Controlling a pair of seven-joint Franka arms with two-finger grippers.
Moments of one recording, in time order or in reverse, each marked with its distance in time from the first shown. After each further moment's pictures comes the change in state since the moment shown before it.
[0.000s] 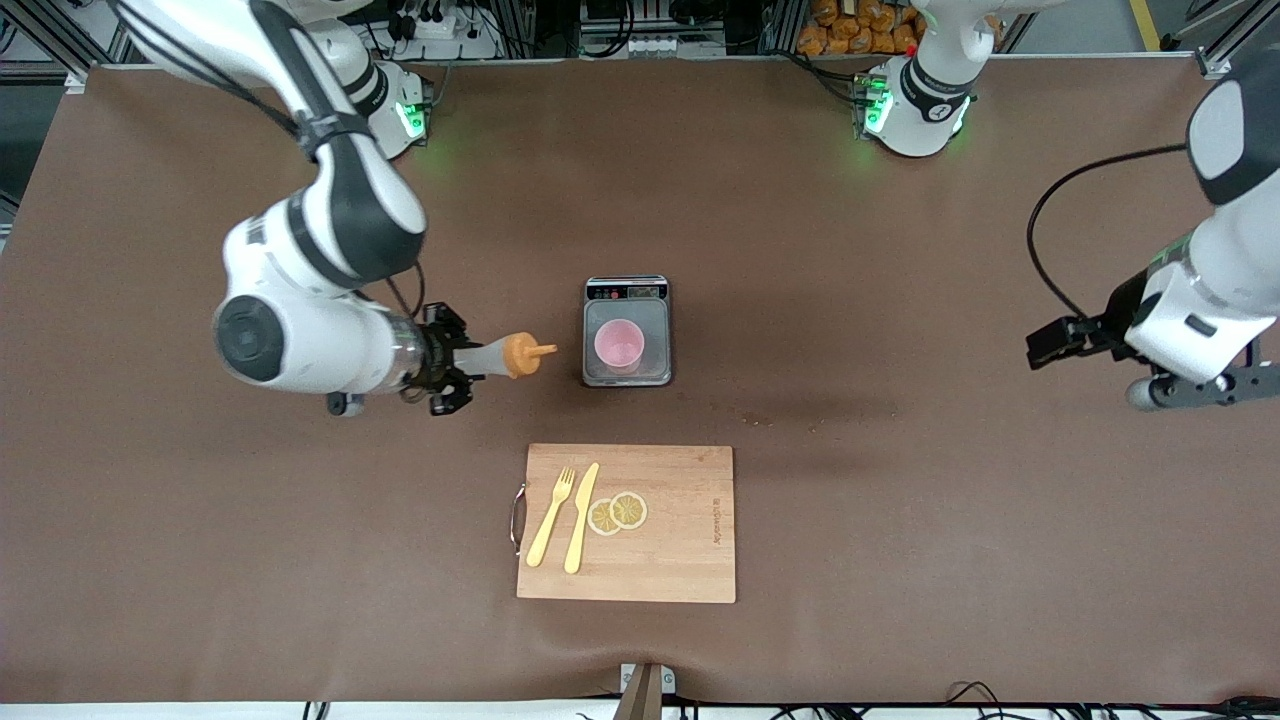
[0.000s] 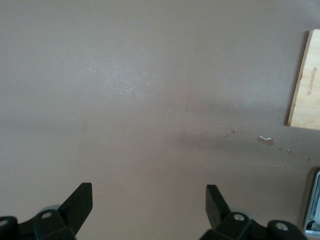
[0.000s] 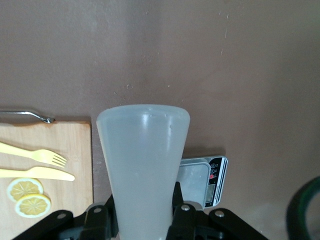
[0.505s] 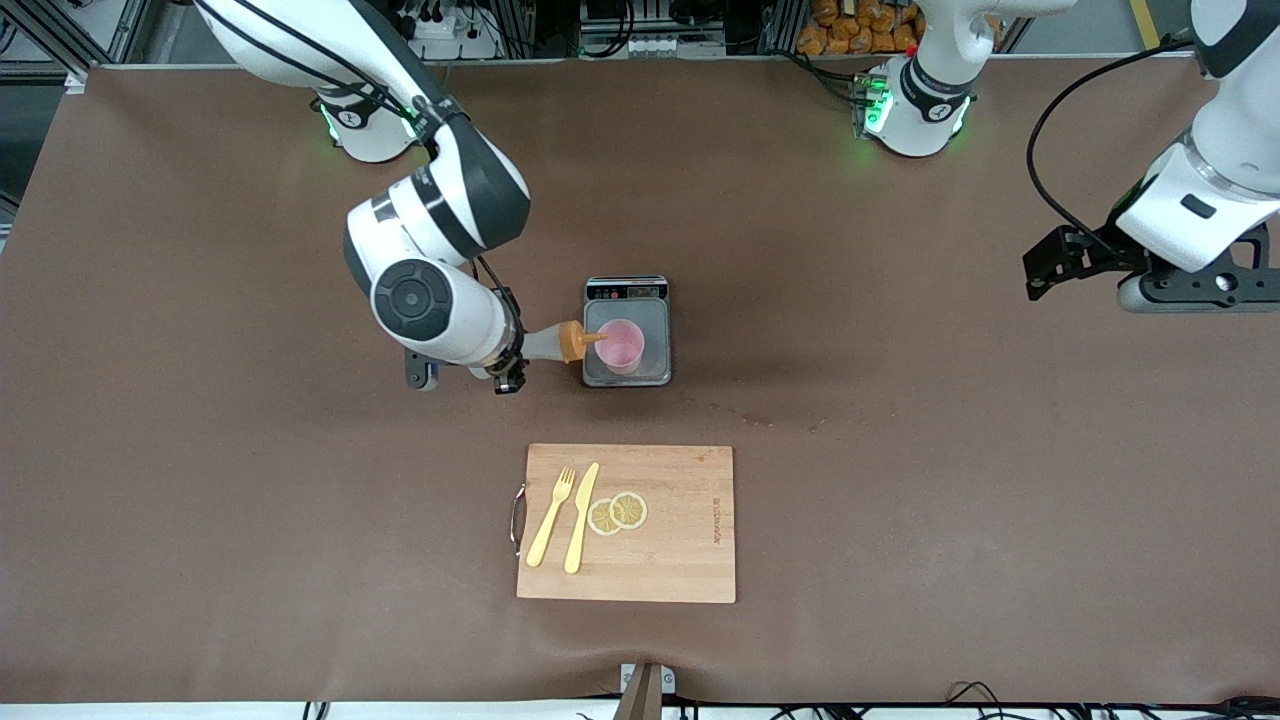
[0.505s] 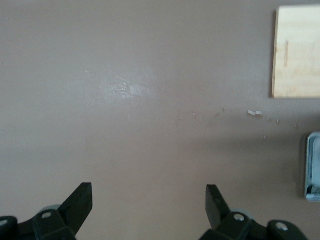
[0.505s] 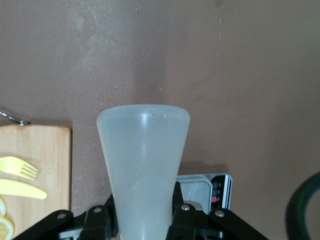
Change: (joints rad) left arm -0.103 -0.131 0.057 -0.068 0.000 -0.044 0.107; right arm 0.121 0.048 -0.001 -0.010 -0.166 0.021 0.147
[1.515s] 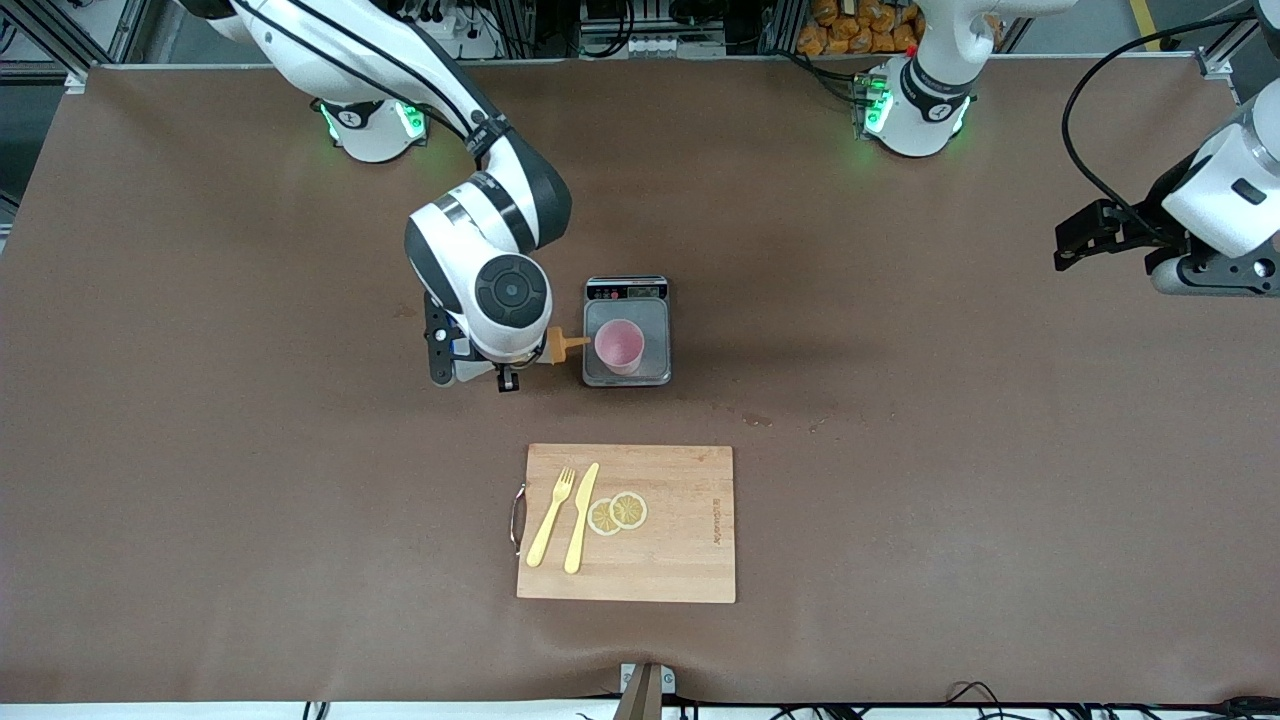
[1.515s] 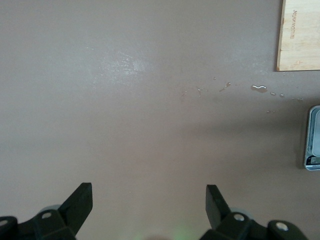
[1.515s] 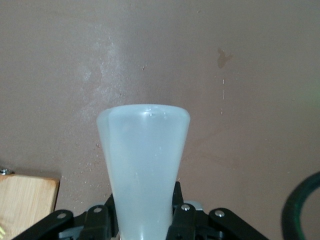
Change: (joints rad) left arm 0.003 -0.002 0.059 0.047 -0.037 -0.130 0.047; right arm 0.067 0.044 0.000 -0.020 -0.273 -0.052 0.090
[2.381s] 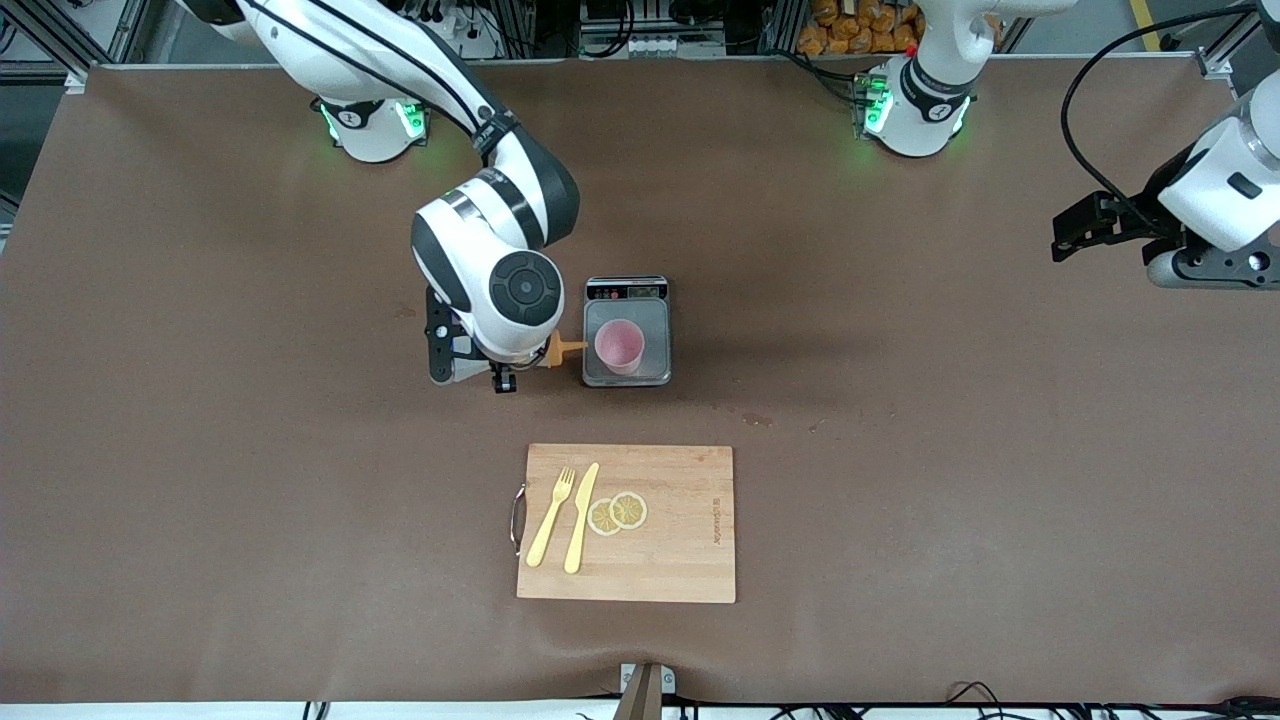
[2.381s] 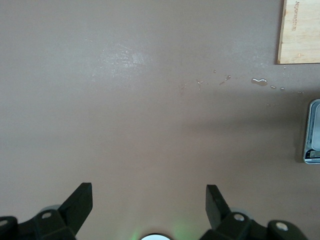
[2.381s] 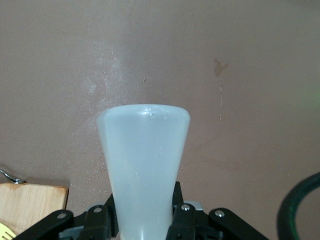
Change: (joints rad) left arm 0.000 -0.006 -0.004 0.001 0.000 -0.030 -0.007; right arm 0.021 0.030 -0.005 0.080 -0.026 -0.067 0.047
